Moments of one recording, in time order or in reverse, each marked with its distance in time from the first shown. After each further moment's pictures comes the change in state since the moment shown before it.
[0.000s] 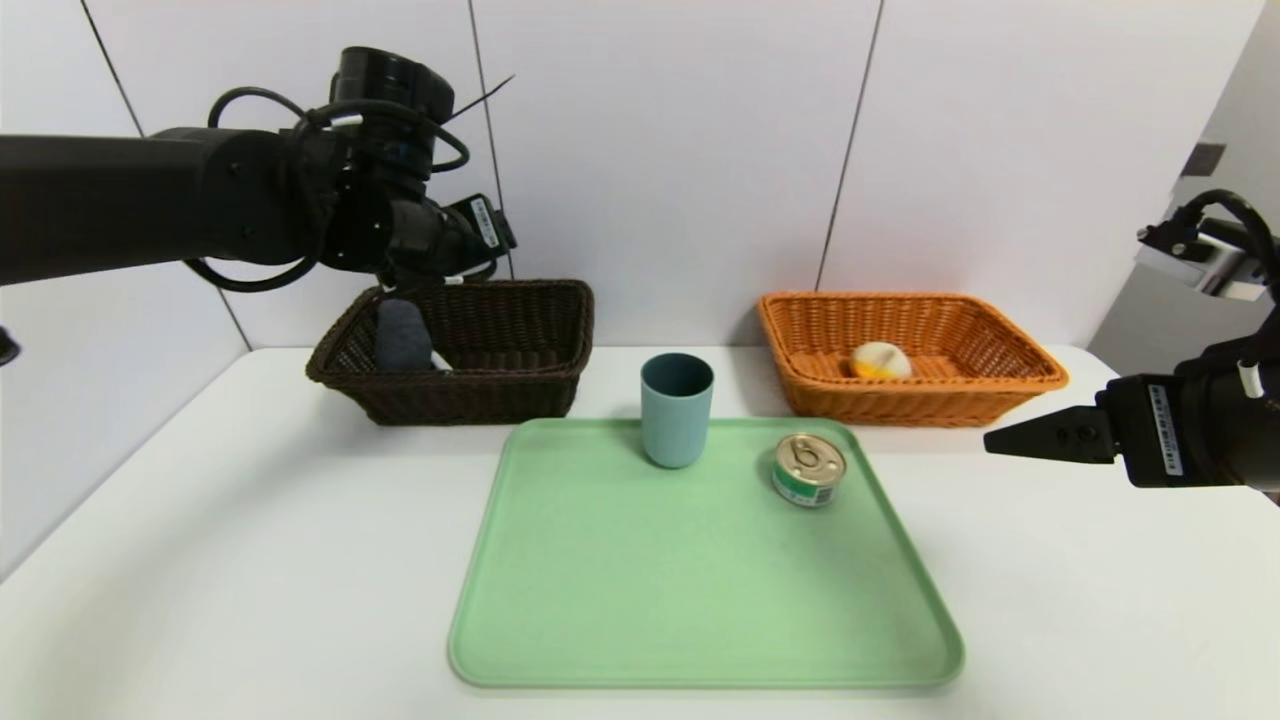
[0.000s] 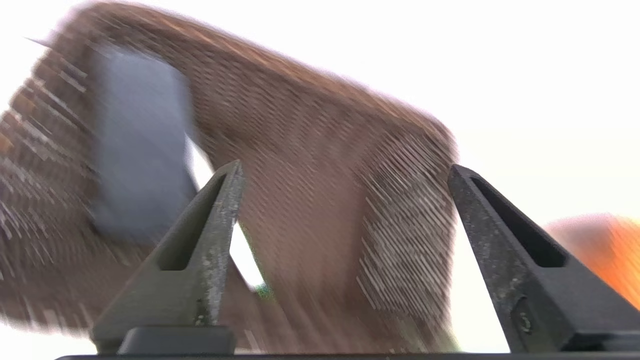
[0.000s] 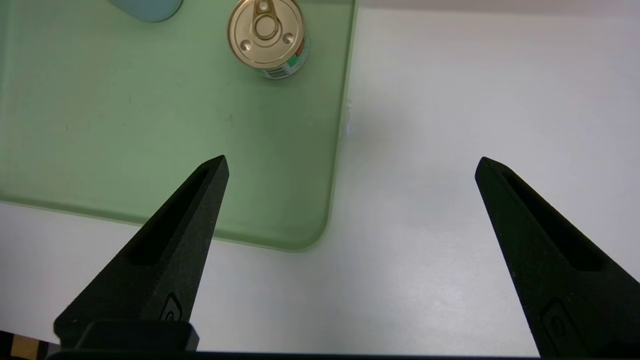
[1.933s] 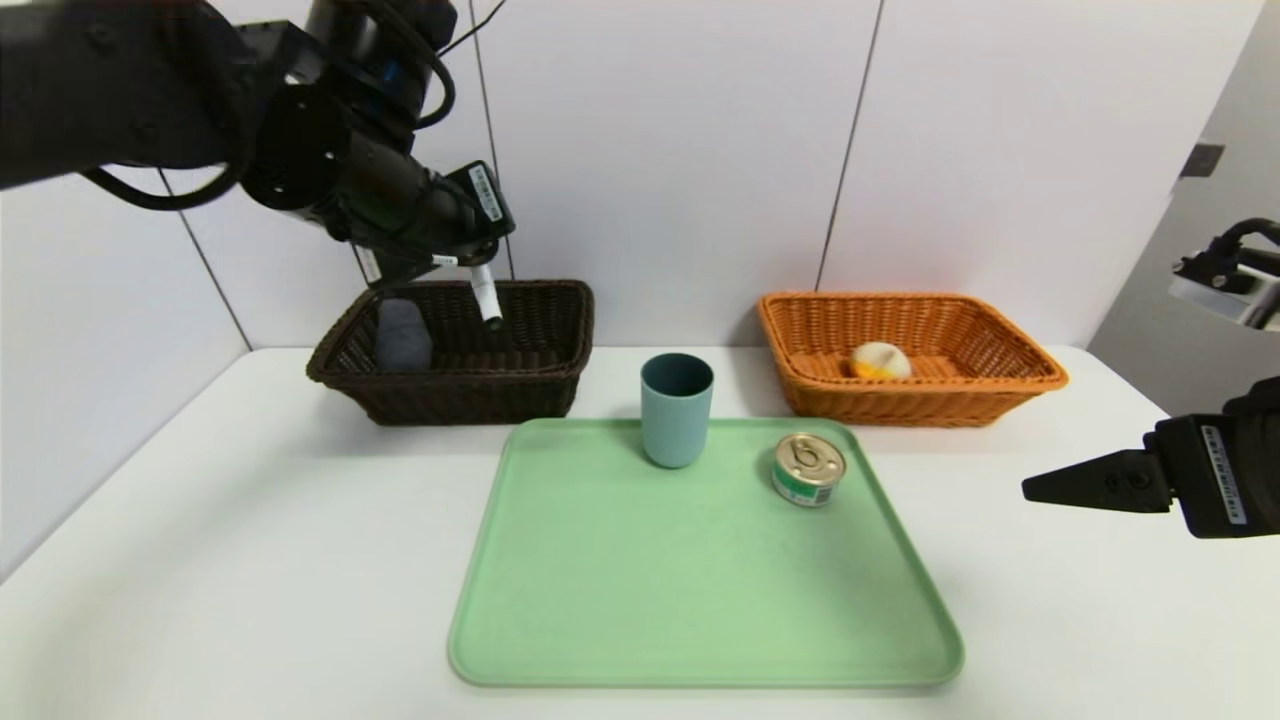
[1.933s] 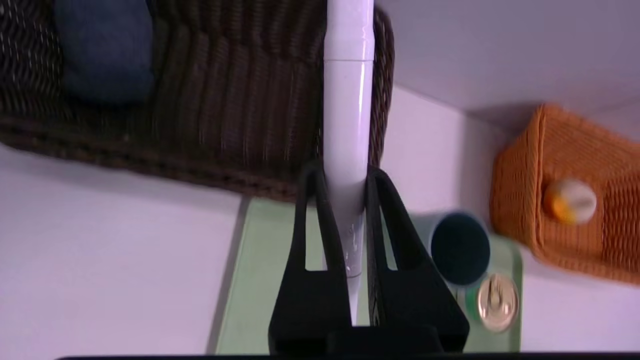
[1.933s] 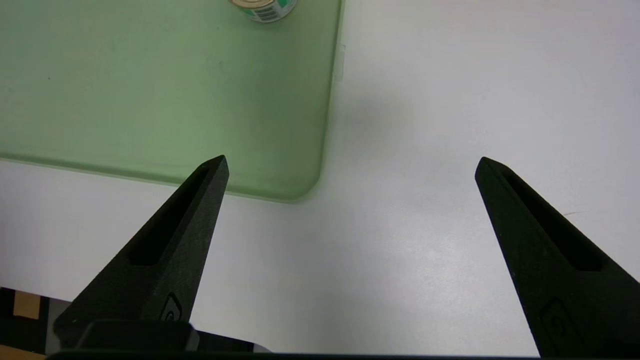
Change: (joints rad) left arm -0.068 -0.022 -0.230 0.354 0.016 -0.147; right arm 0.001 -0.043 -0.003 0.128 0.011 0.005
